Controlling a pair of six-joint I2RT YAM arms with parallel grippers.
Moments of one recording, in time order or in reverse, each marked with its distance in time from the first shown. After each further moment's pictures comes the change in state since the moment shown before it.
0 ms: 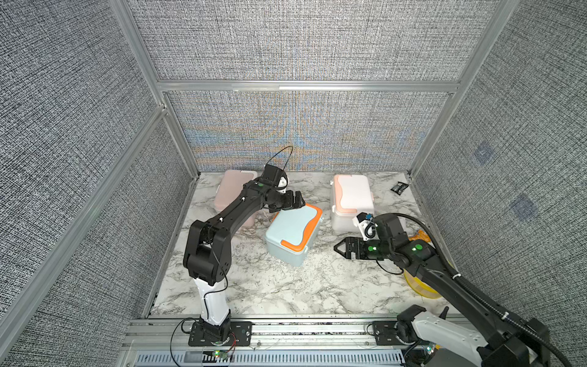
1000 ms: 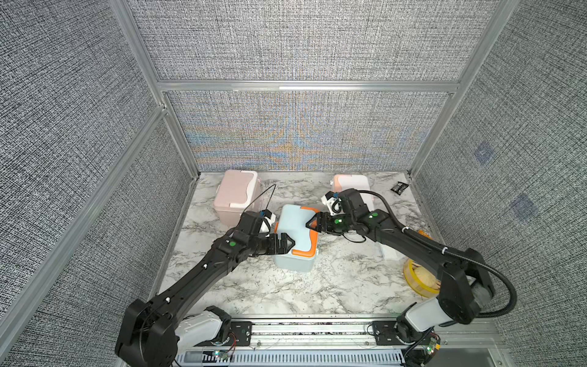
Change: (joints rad) left arm -0.092 -0.751 -0.796 0.183 -0.004 -0.133; right arm 0.112 0.546 0.393 0.215 -0.067 0.145
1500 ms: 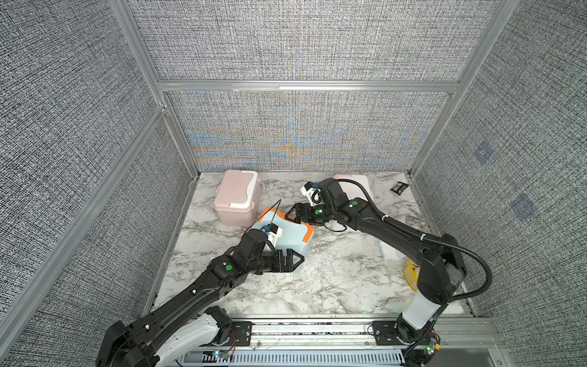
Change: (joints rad) left arm -0.175 -0.200 -0.089 0.068 -0.025 -0.175; right arm 0.084 0.095 0.215 -0.056 0.029 -0.013
